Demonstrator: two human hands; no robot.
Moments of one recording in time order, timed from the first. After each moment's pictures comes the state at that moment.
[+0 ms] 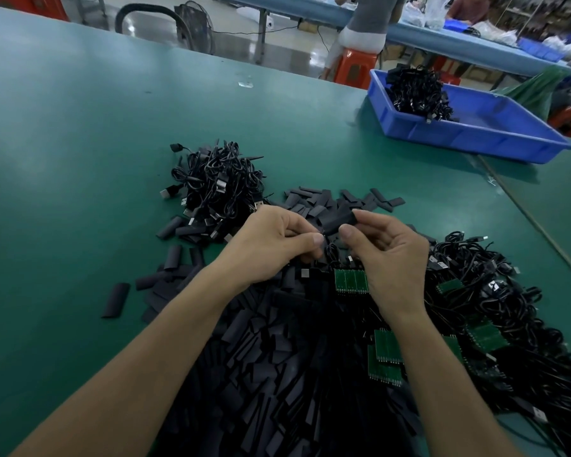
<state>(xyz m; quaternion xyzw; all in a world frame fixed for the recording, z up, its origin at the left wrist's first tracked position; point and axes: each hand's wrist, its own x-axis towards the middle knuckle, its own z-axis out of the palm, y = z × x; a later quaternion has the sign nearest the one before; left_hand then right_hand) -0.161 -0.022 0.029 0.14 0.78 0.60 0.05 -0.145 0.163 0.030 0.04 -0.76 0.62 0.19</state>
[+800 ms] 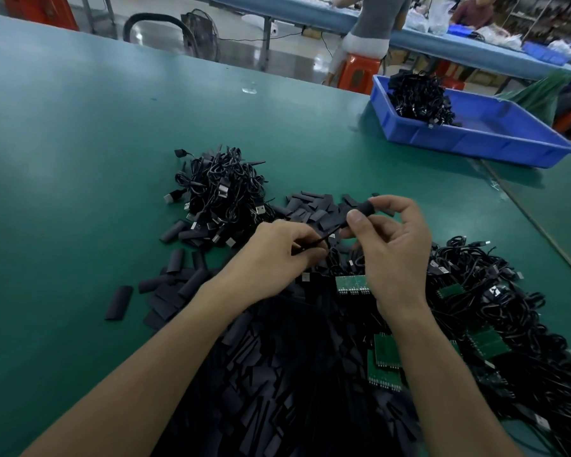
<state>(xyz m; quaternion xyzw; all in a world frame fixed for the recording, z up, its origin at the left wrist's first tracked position) -0.157 -0.016 0.023 0.16 0.86 0.48 0.00 -0.149 0.154 0.046 0.04 -0.72 0.66 0.20</state>
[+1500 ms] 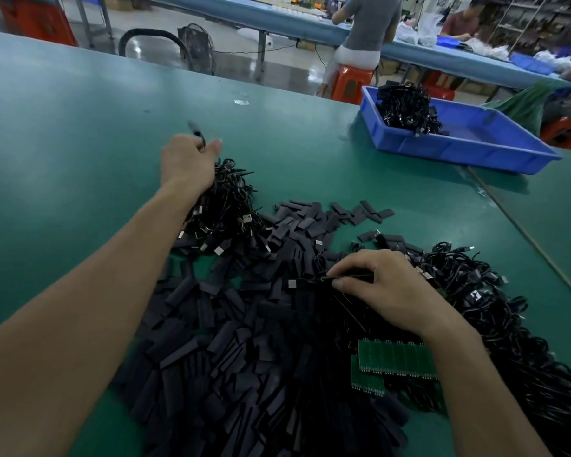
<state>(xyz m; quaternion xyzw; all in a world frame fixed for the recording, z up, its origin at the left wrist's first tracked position) -0.270 -0.094 0.061 -0.16 0.86 0.44 -0.21 -0.144 0.211 0.058 0.17 -0.94 0.29 -0.06</state>
